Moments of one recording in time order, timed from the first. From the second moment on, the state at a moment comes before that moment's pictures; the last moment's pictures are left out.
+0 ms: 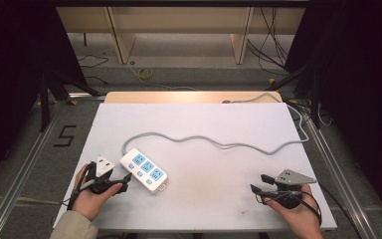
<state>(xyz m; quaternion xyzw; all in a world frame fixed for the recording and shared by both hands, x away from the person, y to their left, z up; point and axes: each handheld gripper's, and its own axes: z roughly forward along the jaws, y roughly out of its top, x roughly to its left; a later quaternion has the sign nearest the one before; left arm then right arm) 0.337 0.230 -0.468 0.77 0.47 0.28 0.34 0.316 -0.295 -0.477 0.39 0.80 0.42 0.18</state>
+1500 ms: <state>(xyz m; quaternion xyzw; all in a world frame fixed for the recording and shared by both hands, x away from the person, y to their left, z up) 0.339 0.224 -0.467 0.77 0.47 0.28 0.34 0.326 -0.246 -0.456 0.33 0.84 0.39 0.18</state>
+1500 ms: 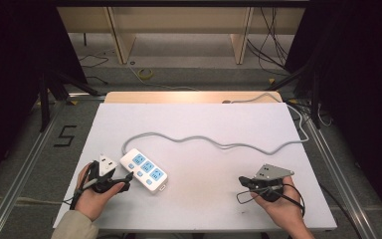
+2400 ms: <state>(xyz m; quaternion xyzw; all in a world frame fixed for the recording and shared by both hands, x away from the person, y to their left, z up) 0.339 0.221 -0.467 0.77 0.46 0.28 0.34 0.338 -0.216 -0.451 0.30 0.86 0.38 0.17</state>
